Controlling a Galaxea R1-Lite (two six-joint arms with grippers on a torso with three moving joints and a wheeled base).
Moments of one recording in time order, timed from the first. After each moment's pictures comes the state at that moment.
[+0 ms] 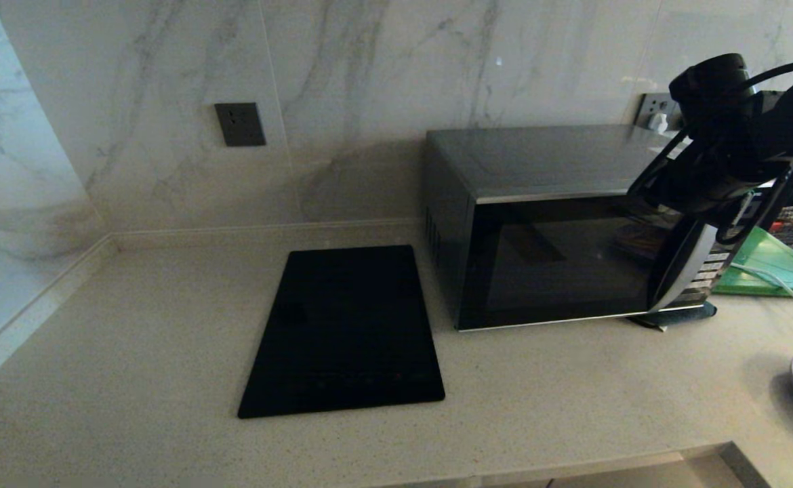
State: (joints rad) left arm 0.00 0.00 0.00 -0.01 0.03 -0.07; right arm 0.13 1.99 -1.98 0.66 -0.48 0.69
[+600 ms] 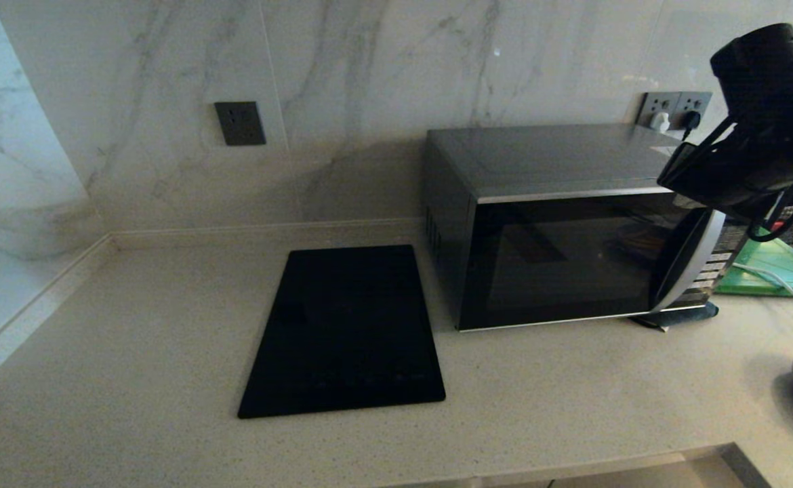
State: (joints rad) left arm 0.00 0.00 0.00 -0.01 0.03 -0.07; right arm 0.13 1.85 -1.90 0.71 -0.42 0.68
